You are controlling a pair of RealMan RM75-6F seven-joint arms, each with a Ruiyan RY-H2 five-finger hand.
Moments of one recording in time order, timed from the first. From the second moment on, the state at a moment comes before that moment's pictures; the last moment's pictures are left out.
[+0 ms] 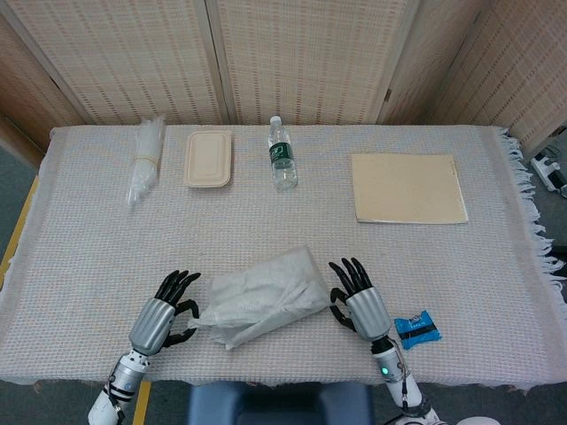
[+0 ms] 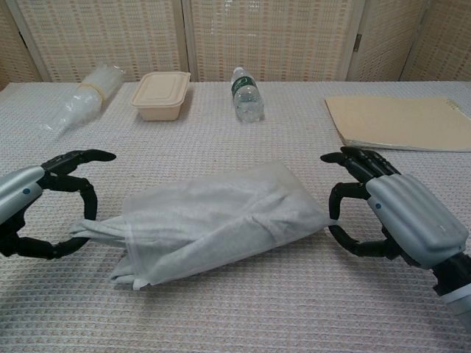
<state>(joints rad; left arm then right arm) -0.31 -1.71 0.05 -1.21 1.70 1.47 -0.17 0.33 -2.14 0.01 -0.56 -1.69 1.60 0.17</state>
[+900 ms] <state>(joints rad) -0.26 -1.54 -0.03 -1.10 1.58 1.51 -0.22 0.28 -1.84 0.12 -0.66 -1.54 1.60 0.14</state>
